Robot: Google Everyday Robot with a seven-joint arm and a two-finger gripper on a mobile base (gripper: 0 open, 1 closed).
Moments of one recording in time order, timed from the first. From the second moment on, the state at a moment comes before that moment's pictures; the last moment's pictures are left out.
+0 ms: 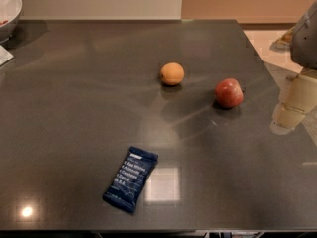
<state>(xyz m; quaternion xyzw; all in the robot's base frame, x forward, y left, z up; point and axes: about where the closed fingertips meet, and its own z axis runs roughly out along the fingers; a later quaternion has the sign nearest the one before) 0.438 -0.217 0.976 -0.60 0.78 -0.03 0.16</state>
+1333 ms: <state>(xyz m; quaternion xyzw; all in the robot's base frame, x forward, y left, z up) 0.501 -0.212 0.963 -0.59 0.78 0.00 0.21</state>
